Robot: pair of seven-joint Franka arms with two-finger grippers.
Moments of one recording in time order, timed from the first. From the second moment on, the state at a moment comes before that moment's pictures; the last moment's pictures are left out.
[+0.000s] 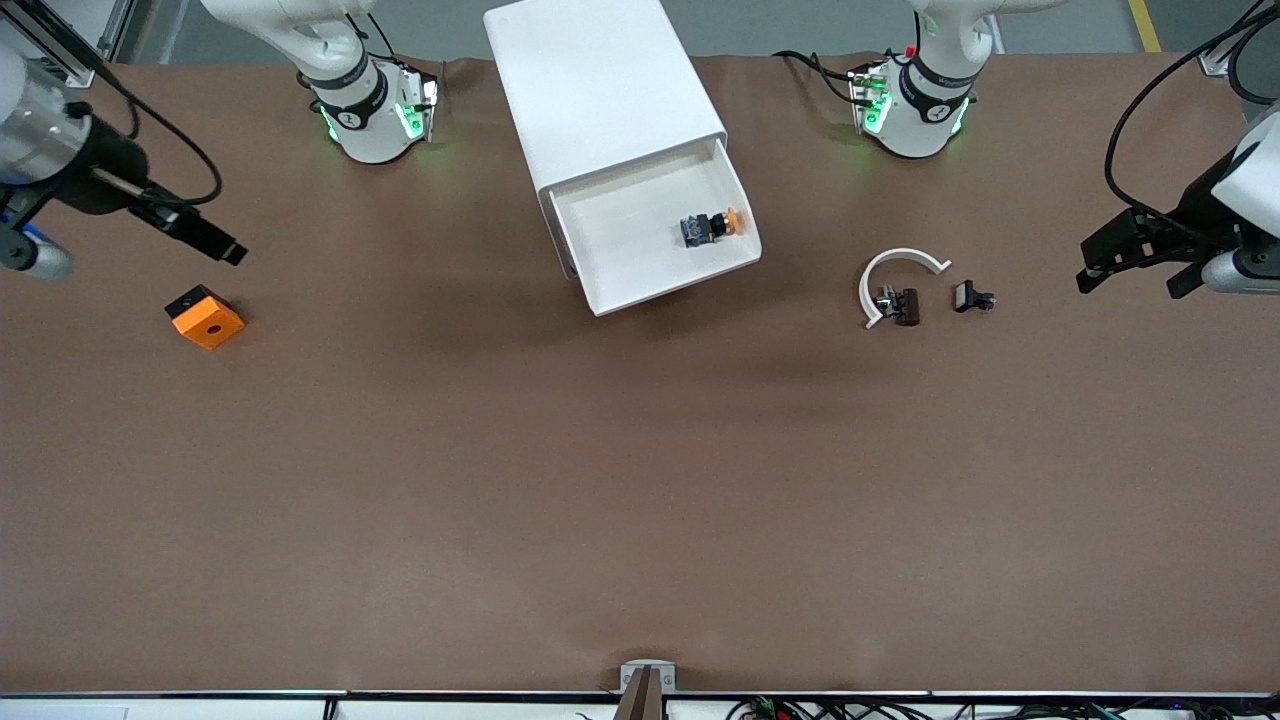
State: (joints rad) left arm 0.05 -0.03 -0.11 -1.62 -0.05 1.71 0.01; right arm 0.14 -0.03 0.03 -1.55 0.09 1.45 0.83
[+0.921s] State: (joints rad) left arm 0.06 -0.03 -0.11 -1.62 -0.05 1.71 0.01; right arm 0.73 0.03 0.04 -1.53 0.12 1.49 1.90
